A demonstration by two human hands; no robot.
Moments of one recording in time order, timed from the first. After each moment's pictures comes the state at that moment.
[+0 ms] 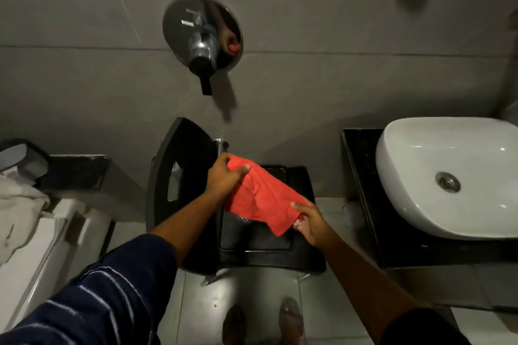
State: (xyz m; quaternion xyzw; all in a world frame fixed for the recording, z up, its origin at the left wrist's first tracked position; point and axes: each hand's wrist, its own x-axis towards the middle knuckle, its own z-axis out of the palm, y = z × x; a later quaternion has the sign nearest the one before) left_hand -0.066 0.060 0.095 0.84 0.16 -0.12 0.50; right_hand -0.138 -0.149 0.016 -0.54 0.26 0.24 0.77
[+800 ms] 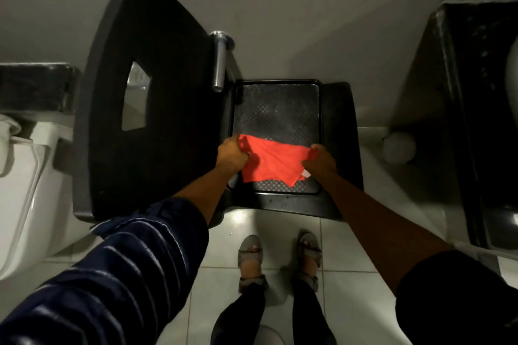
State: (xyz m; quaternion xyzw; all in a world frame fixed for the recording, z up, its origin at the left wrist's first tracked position) left_hand -0.063 0.074 -0.151 0.90 0.15 -0.26 0.31; right_hand -0.086 -0.142 -0.190 -0.82 0.29 0.26 0.43
